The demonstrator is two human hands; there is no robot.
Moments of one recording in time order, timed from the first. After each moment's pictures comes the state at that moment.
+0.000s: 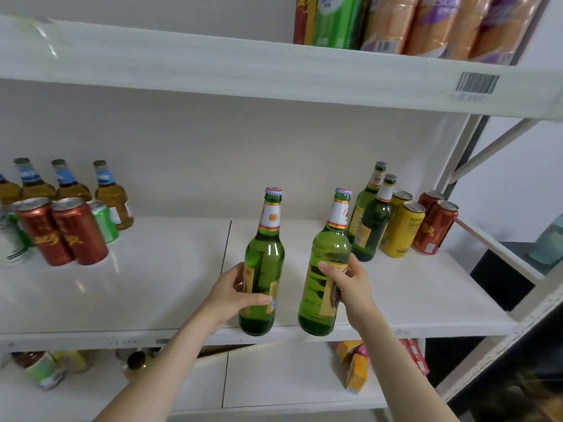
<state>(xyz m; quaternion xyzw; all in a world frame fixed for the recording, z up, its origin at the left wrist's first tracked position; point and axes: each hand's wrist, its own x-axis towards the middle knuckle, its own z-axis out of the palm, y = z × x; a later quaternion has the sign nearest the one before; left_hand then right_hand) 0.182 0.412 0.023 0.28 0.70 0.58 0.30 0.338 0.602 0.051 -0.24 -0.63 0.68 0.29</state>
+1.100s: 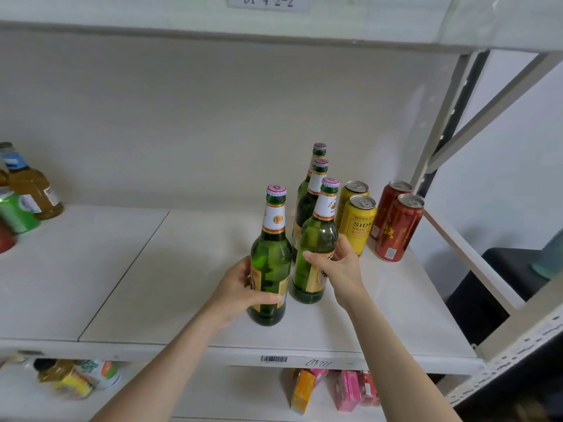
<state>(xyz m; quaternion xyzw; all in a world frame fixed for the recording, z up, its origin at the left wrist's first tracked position) 0.262 0.637 -0.007 0.25 0.72 0.59 0.27 0.358 0.835 0.002 -0.19 -0.66 0.68 0.28</state>
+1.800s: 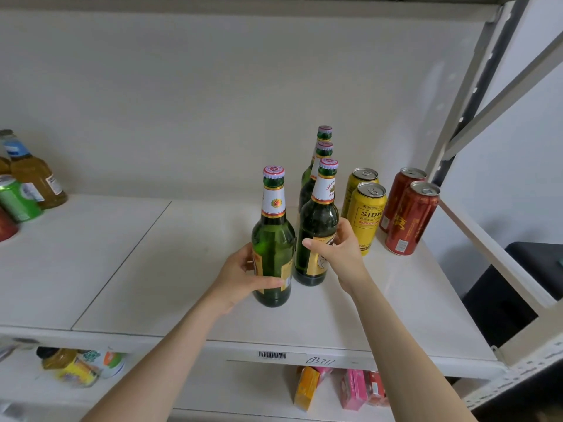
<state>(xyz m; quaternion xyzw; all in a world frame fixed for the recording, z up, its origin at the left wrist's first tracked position) 0.251 0.652 -0.020 0.25 0.71 0.61 0.24 0.335 0.856 -0.010 -0.18 -0.69 0.66 0.25</state>
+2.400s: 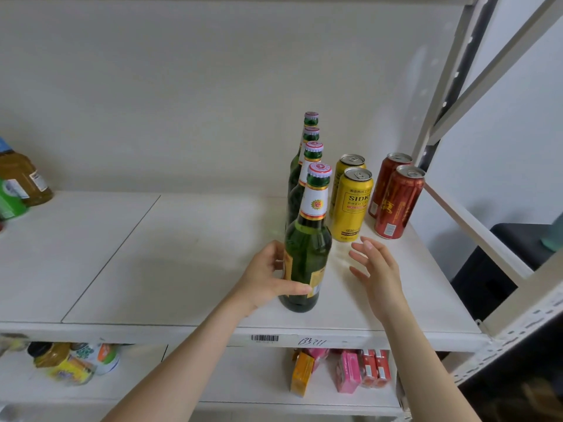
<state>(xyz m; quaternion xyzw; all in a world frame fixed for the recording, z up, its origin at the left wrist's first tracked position) 0.290 0.684 -0.034 0.32 0.71 0.58 0.25 0.422 0.877 -0.044 -0.26 -0.56 0.73 0.31</state>
